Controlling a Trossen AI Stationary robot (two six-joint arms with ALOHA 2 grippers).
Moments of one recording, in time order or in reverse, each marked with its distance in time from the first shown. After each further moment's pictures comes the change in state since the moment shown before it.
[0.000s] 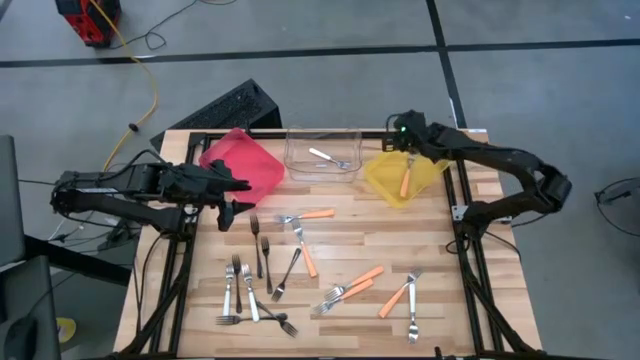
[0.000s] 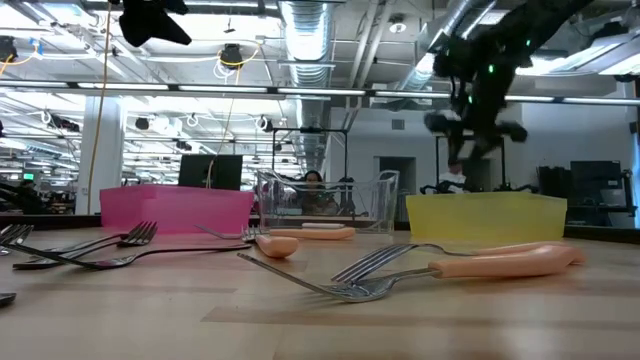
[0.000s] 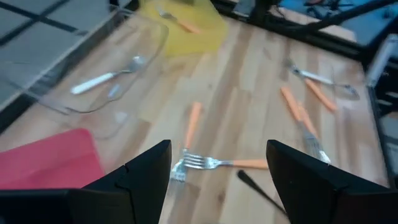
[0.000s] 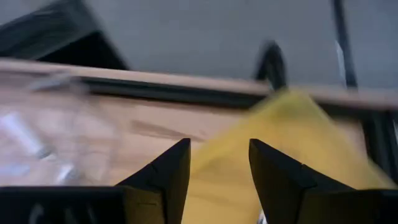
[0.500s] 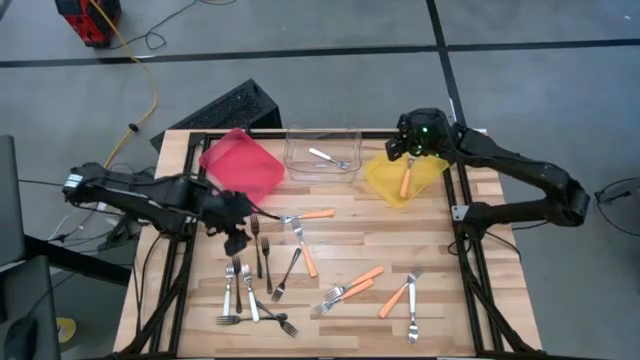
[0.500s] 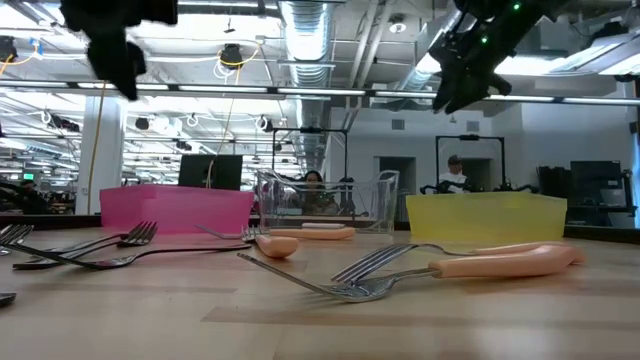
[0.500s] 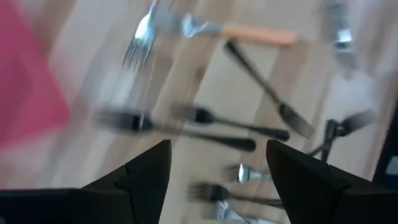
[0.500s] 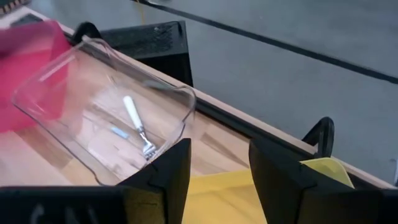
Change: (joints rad) left arm -0.129 0.258 0.000 -0.265 0.176 -0.288; right arm 0.108 -0.203 0.072 -0.031 -0.112 -0.290
